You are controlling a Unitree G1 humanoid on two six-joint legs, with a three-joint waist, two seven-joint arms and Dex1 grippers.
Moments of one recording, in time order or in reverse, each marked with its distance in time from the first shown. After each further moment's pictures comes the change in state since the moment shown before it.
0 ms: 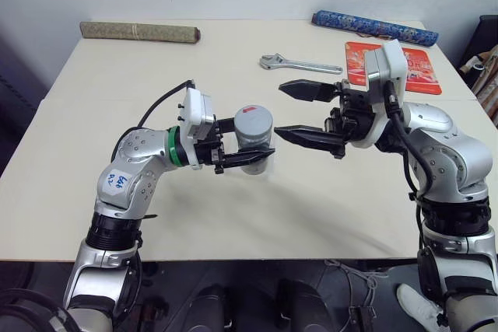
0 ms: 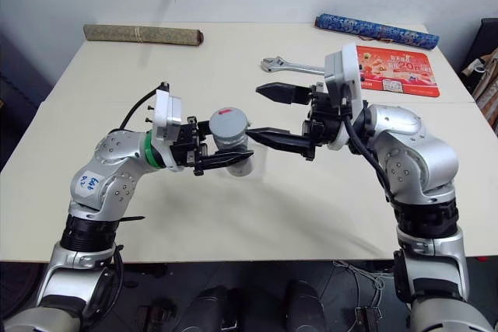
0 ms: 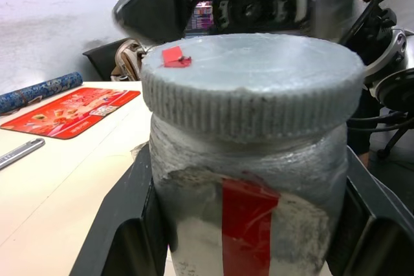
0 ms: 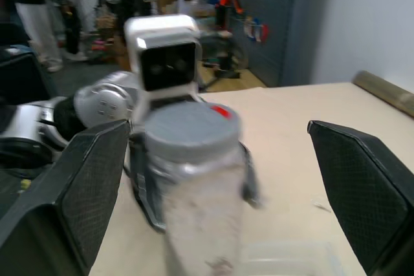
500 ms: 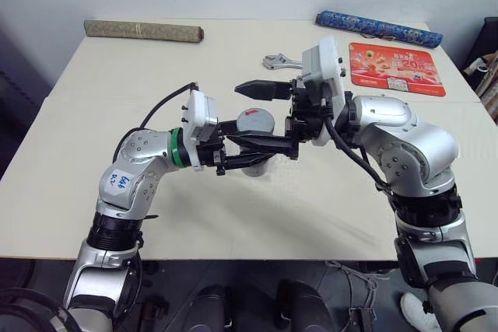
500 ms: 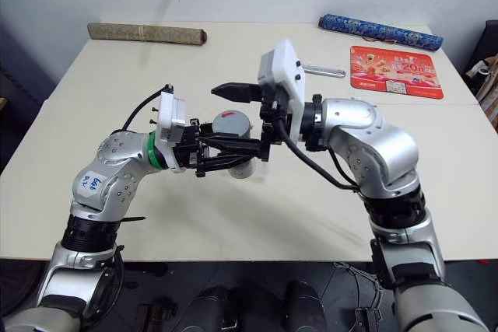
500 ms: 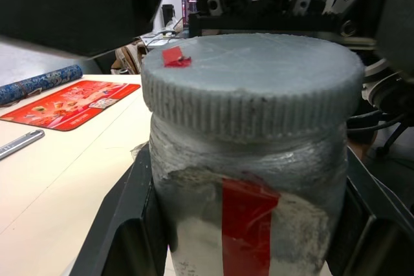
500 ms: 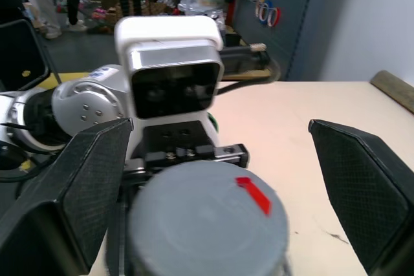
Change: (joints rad) left arm 0.000 -0.001 -0.012 0.001 0.010 0.016 0.001; right arm -0.100 0.107 0.167 0.020 -0.177 -0.013 -0.134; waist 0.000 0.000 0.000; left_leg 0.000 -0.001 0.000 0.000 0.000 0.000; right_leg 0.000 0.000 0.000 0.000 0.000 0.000
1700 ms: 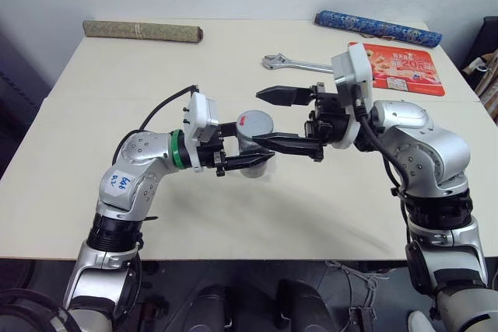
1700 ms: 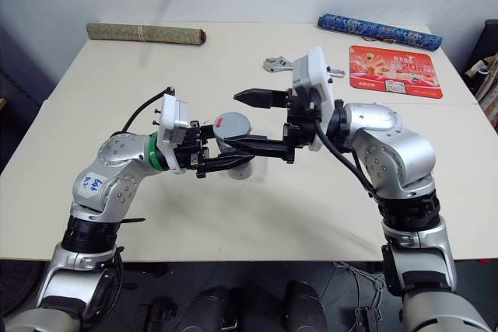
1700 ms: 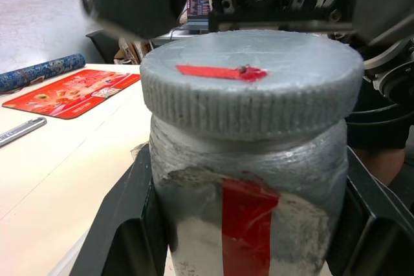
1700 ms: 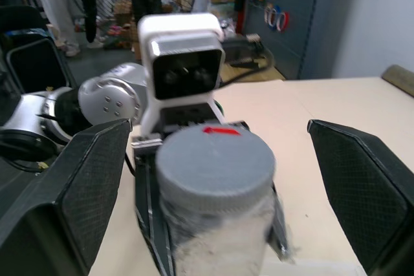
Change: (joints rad) left arm 0.009 -0.001 0.001 -0.001 0.014 0.015 0.009; right arm 0.063 -0.057 -0.084 0.019 0.095 -0.008 0.146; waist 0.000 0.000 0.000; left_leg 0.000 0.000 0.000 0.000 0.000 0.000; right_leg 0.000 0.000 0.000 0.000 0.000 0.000
